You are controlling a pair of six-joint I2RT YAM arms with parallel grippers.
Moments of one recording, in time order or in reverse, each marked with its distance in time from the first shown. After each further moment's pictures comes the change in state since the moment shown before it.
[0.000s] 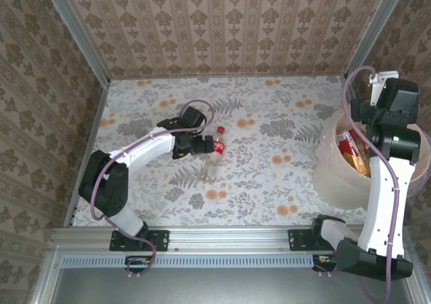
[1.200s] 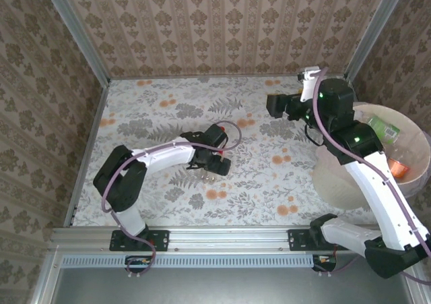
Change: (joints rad) left arm -0.222 0.135 -0.030 0.051 0.000 0.255; right arm 0.677 0.028 -0.082 0.262 -0.272 0.483
